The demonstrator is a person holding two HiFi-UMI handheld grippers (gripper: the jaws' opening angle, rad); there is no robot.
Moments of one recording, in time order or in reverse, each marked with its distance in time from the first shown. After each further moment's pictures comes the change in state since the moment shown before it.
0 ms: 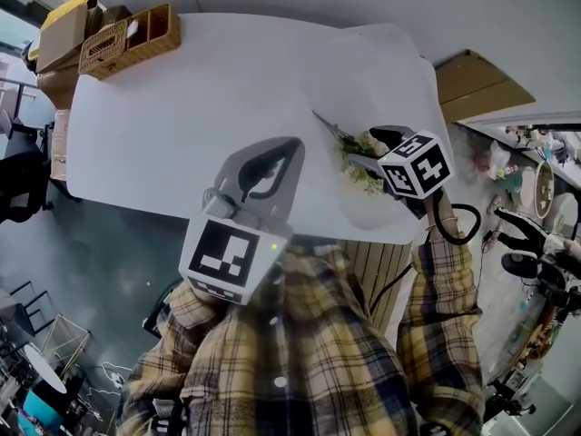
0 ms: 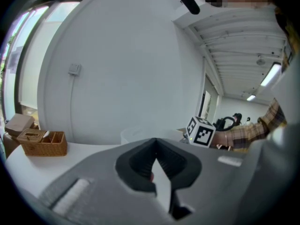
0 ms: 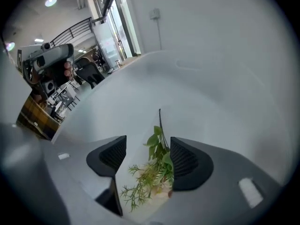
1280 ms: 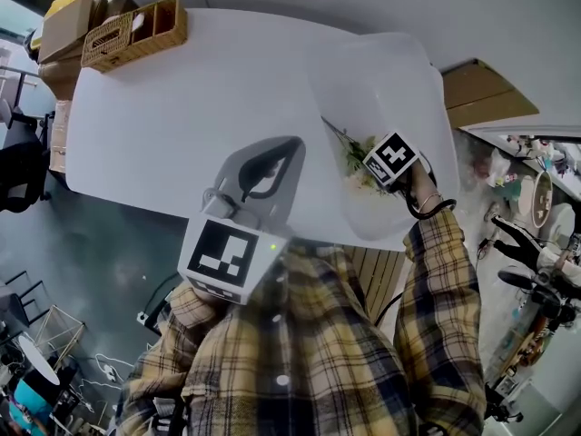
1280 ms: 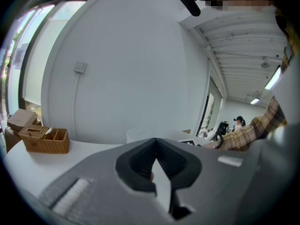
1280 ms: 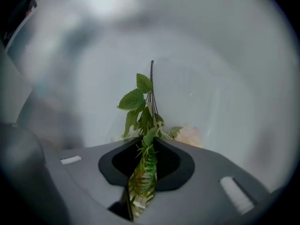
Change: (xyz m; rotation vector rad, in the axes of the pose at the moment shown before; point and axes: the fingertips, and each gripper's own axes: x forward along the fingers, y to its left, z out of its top) left arm 0.004 0.020 -0.003 -0.037 -0.011 0.029; right arm 0.077 -0.045 -0.083 -0.049 0.441 -0.018
